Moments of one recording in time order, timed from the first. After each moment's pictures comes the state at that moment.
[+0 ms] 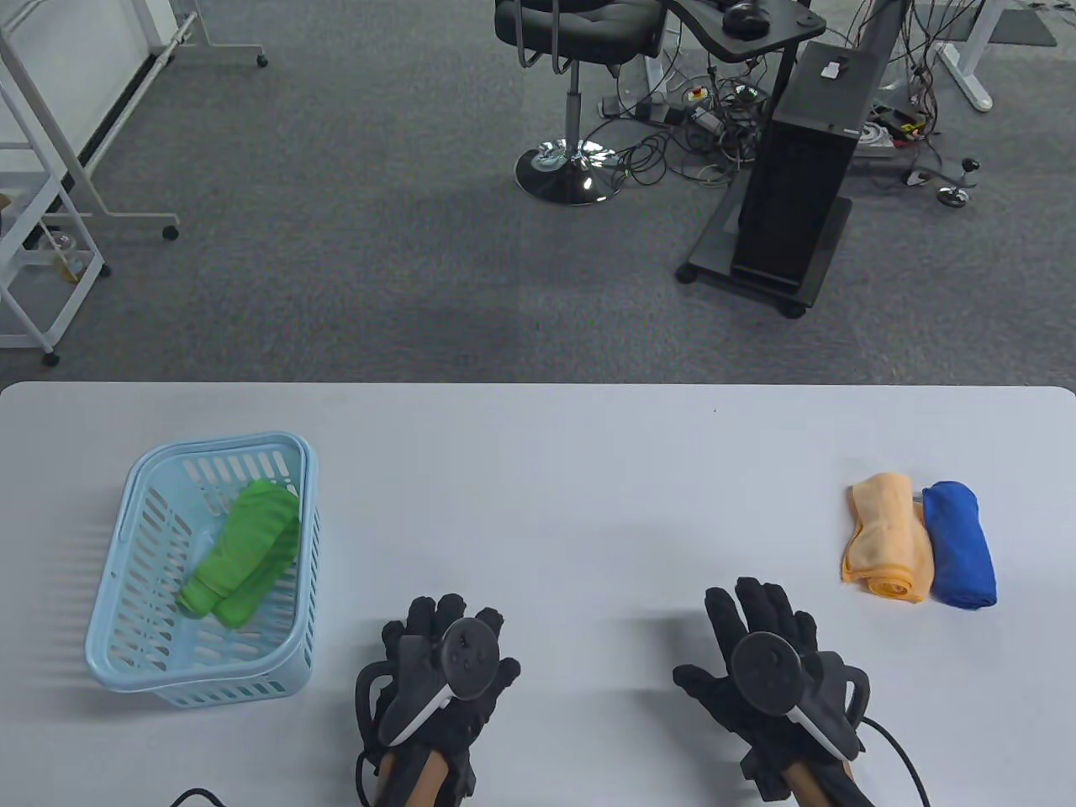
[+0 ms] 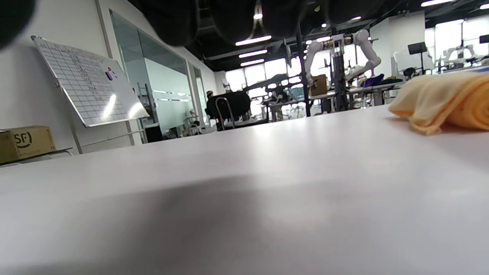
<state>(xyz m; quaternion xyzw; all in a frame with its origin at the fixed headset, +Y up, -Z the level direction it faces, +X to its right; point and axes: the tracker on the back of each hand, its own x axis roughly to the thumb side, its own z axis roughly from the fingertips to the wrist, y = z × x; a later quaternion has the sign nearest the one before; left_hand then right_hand) -0.122 -0.729 -0.260 -0.05 -0.03 0.12 0.99 0.216 -0.731 -0.258 0.03 -0.05 0.99 0.12</state>
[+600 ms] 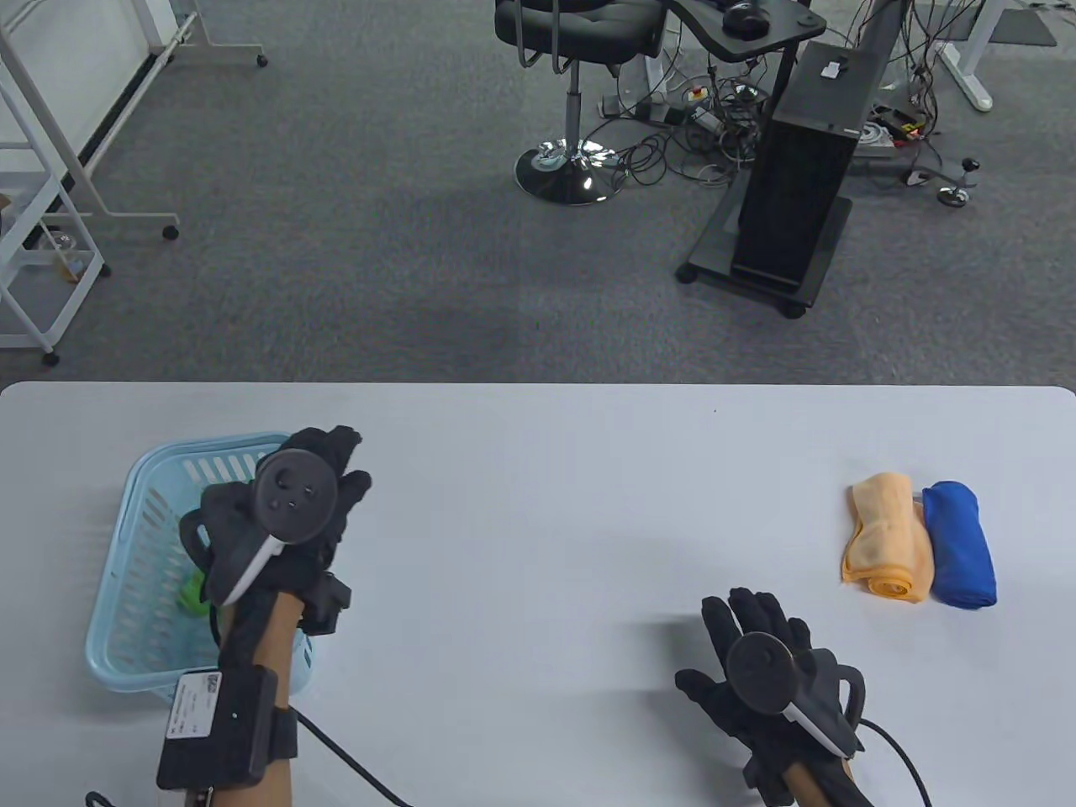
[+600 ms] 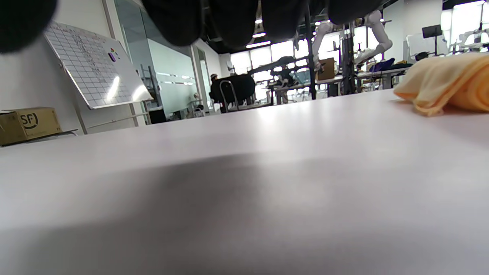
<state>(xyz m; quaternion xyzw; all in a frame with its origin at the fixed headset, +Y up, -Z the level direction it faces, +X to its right) -0.263 -0.562 -0.339 0.09 0.08 0.11 0.99 0.215 -0.739 -0.260 0.04 -0.01 0.99 0.11</state>
